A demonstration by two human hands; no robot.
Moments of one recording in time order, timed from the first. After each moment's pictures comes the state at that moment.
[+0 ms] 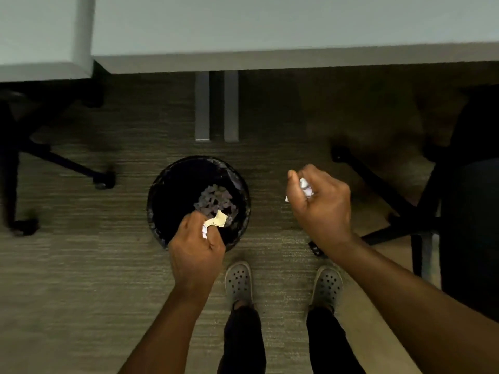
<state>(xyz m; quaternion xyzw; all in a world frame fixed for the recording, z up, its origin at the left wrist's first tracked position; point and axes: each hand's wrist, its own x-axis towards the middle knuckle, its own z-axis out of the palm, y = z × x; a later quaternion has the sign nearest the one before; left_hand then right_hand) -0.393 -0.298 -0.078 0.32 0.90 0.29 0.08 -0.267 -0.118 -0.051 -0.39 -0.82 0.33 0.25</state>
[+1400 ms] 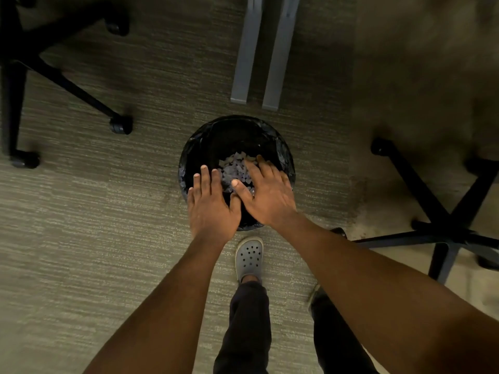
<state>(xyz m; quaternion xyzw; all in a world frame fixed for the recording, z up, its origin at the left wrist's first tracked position) -0.457 -0.362 -0.184 0.24 0.93 0.07 0.26 -0.394 -0.237 -0.178 -0.31 -0.89 0.30 -0.16</state>
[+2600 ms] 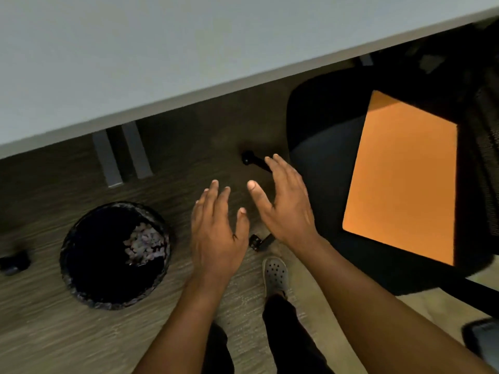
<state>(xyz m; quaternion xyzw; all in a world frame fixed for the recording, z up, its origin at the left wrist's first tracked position) -0.239 -0.157 -0.011 0.51 0.79 0.26 0.22 -0.119 -0.070 0.004 -0.57 -0.76 0.29 0.14</state>
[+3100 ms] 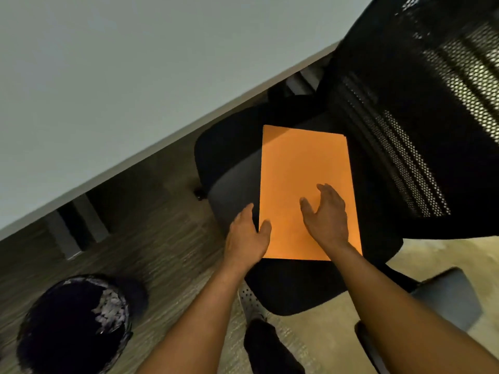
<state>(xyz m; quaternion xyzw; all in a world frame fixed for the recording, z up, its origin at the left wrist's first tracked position) -0.060 -0.034 0.028 0.50 0.70 0.15 0.49 0.121 -0.003 0.013 -0.79 -0.55 0.23 0.11</state>
